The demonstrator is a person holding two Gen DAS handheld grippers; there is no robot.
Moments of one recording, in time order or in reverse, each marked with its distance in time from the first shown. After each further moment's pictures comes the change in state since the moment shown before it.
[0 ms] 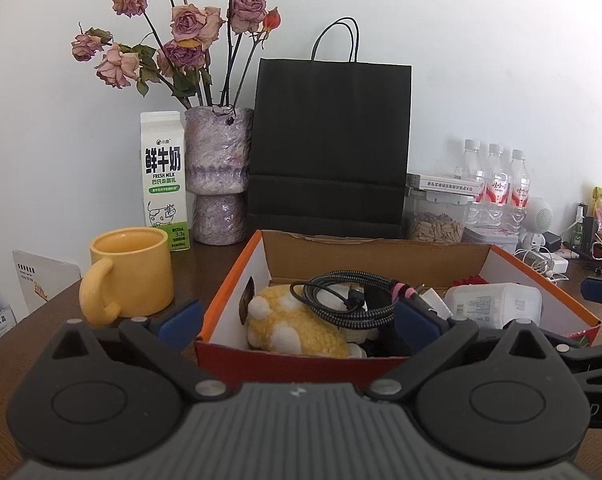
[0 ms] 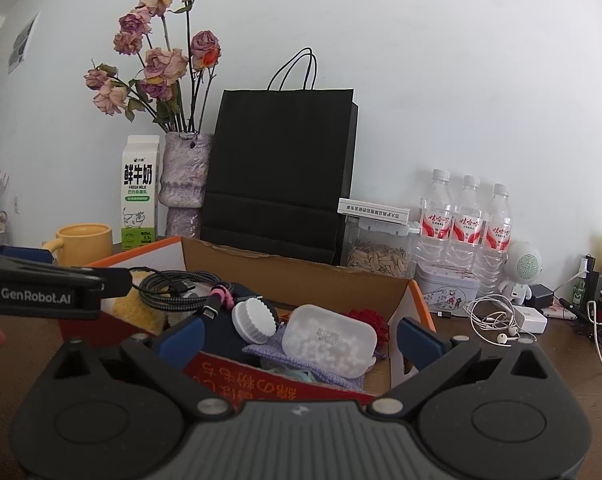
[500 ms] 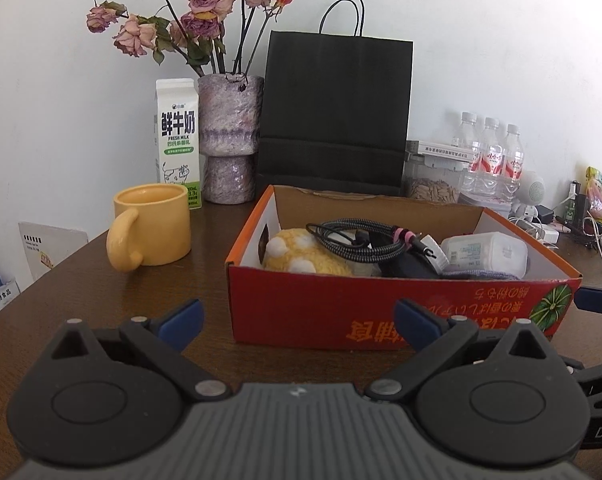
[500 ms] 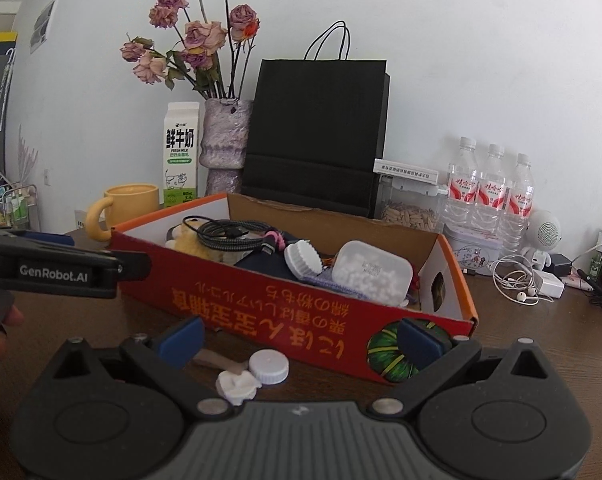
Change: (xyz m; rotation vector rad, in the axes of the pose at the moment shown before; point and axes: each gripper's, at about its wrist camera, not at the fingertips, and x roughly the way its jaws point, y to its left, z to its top) left arm -0.032 0.014 -0.021 -0.016 0.100 -0.009; right arm -0.038 0.017 -0.020 -0.016 0.114 0.099
